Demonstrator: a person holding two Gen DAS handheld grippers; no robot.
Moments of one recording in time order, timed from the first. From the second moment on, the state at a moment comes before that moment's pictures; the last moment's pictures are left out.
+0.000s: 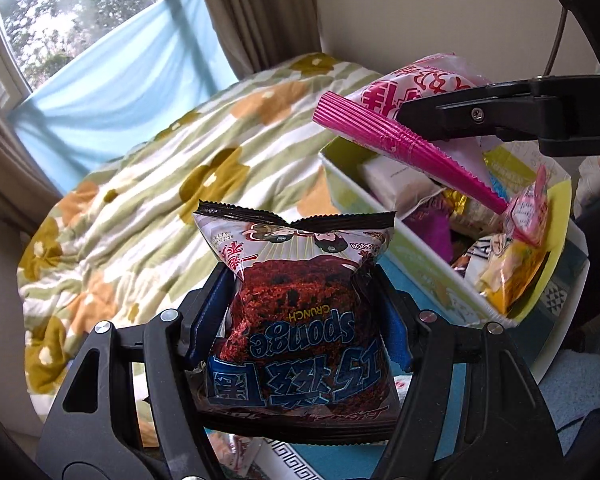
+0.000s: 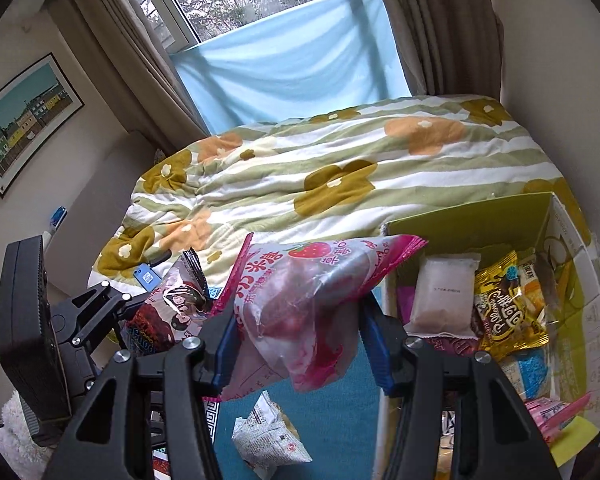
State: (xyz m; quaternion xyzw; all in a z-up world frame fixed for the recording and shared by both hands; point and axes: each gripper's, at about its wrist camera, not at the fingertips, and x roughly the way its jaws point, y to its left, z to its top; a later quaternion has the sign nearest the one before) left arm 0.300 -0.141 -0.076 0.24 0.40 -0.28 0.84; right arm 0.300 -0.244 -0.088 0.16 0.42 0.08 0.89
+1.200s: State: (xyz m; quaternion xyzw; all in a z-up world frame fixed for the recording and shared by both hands) left arm 0.253 -0.251 -0.118 0.01 0.49 -0.18 0.85; right arm 0.233 -0.460 -0.129 0.12 0.46 0.04 0.88
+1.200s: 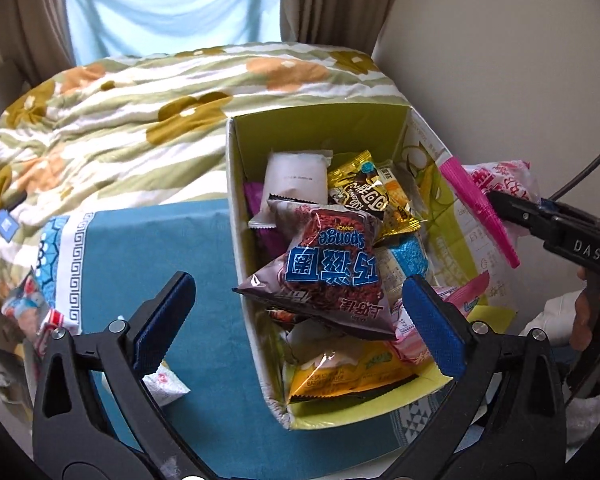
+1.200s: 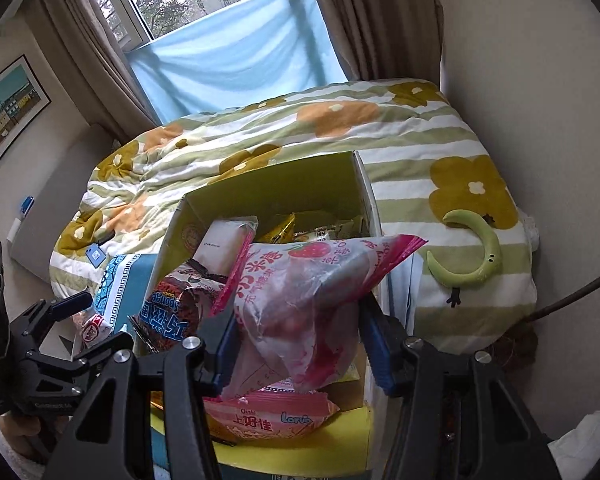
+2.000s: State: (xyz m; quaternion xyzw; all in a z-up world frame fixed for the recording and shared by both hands) left arm 0.213 -0.206 -0.102 0.00 0.46 -0.11 0.88; right arm 0.214 -0.439 -0.129 0.11 0.43 0.06 0.90
